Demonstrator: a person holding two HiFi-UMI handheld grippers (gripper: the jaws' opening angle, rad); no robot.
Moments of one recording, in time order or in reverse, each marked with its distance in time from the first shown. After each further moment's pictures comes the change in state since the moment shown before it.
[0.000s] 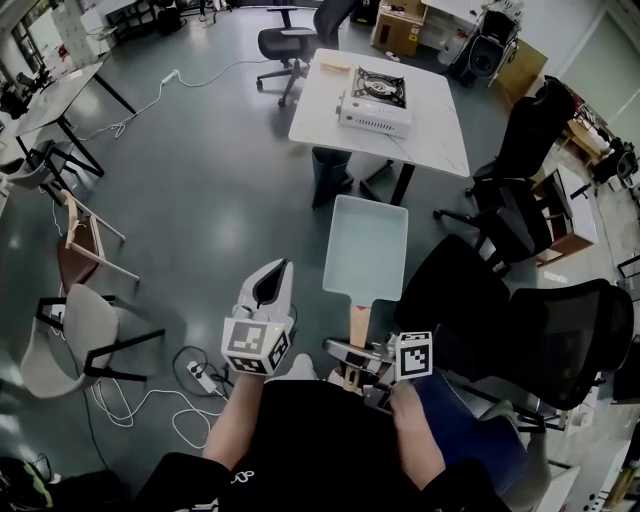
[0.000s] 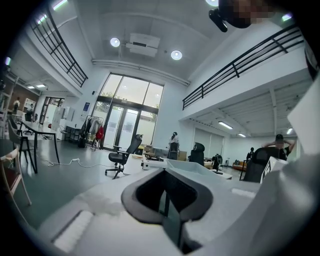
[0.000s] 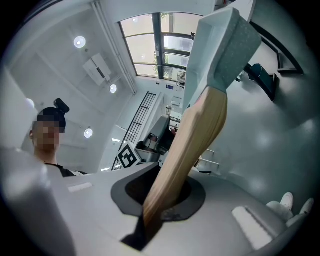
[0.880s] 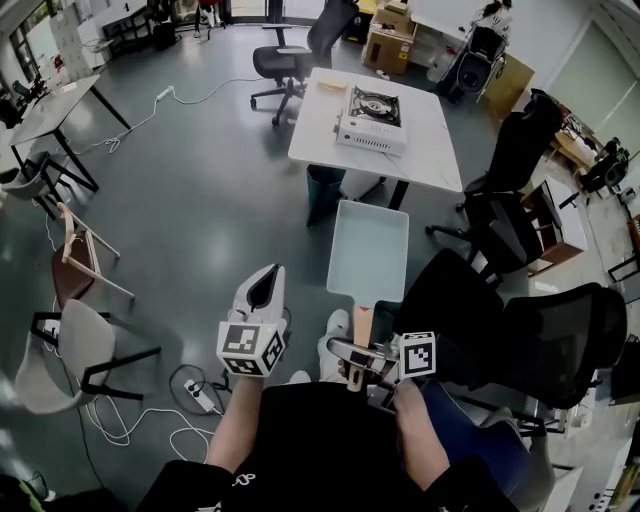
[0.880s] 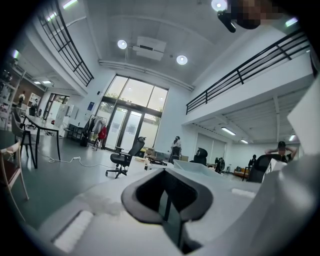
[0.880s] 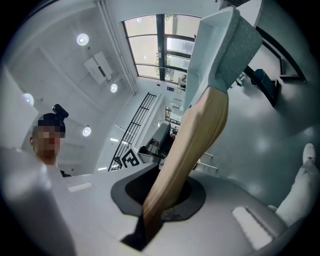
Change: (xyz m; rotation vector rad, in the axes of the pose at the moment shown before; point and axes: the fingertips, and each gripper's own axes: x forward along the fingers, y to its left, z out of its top) left arm -0.004 0.037 0.009 -0.057 -0.042 0.017; right arm 0.016 0.002 0.018 -0.030 -0.018 -0.029
